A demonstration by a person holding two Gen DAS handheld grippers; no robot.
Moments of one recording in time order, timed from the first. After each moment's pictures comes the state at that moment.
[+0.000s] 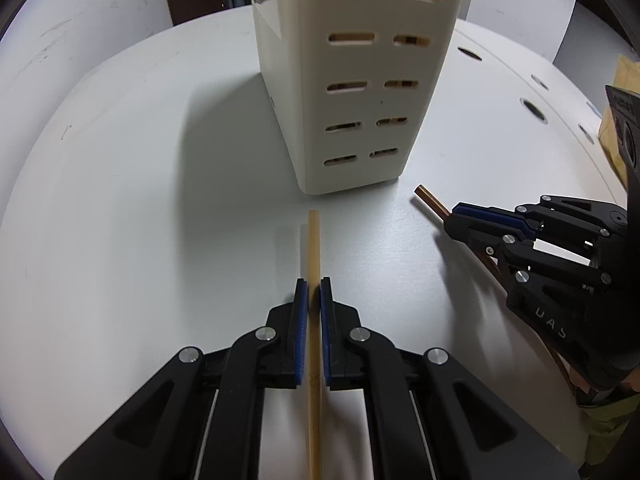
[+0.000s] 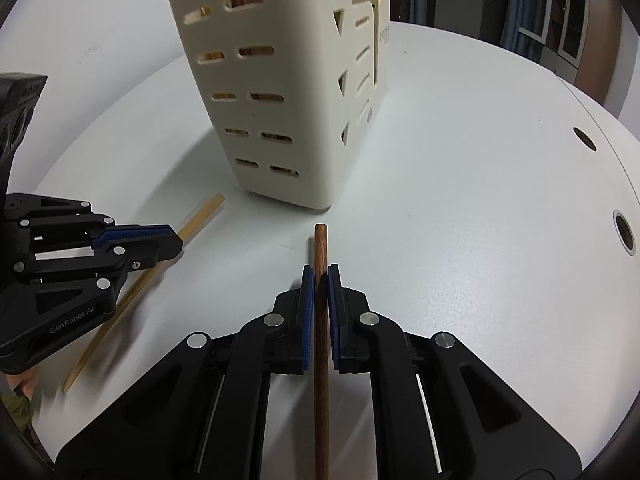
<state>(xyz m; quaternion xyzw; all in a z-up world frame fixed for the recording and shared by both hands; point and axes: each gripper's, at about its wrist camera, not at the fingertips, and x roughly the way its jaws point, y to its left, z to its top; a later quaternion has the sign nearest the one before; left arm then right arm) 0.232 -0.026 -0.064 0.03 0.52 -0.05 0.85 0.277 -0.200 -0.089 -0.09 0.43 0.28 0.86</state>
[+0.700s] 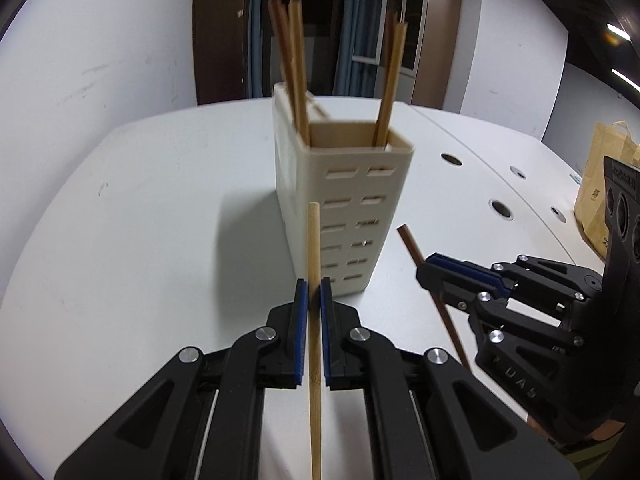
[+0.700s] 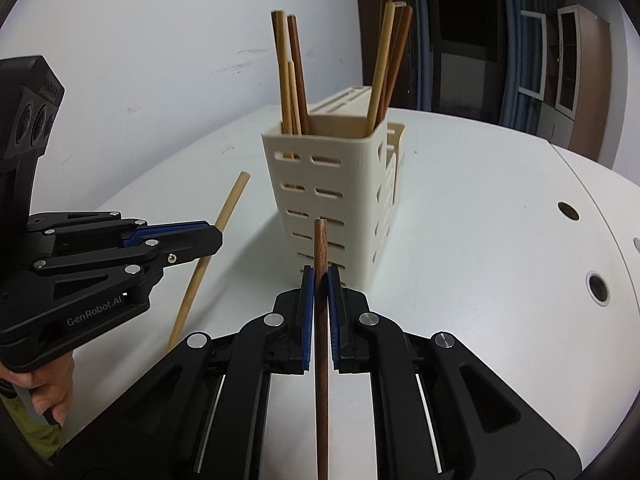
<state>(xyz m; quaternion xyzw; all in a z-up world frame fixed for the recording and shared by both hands) 0.198 -0.030 0.030 -0.01 0.37 -0.04 0.93 0.232 -0.198 -0.011 -0.06 0.31 0.31 0.90</state>
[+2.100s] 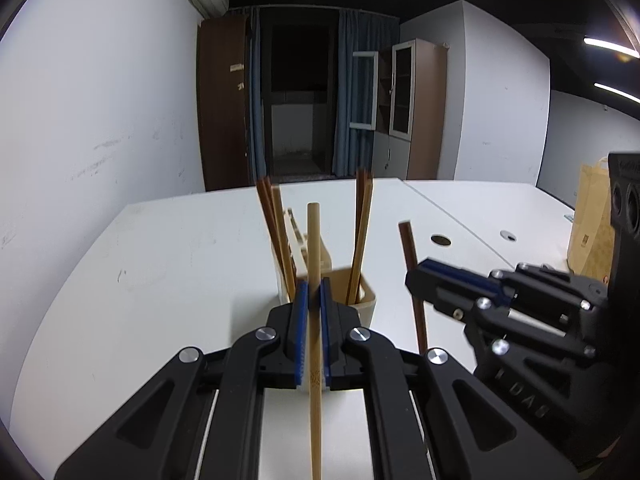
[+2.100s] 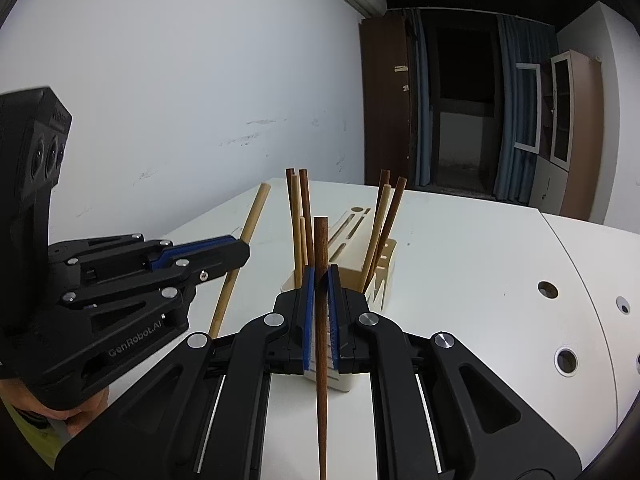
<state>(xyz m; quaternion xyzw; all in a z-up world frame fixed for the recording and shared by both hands) 0.192 -0.040 0.120 0.00 0.25 -0.03 0.97 0.240 -0.213 0.083 -0.04 0.20 0.32 0.93</state>
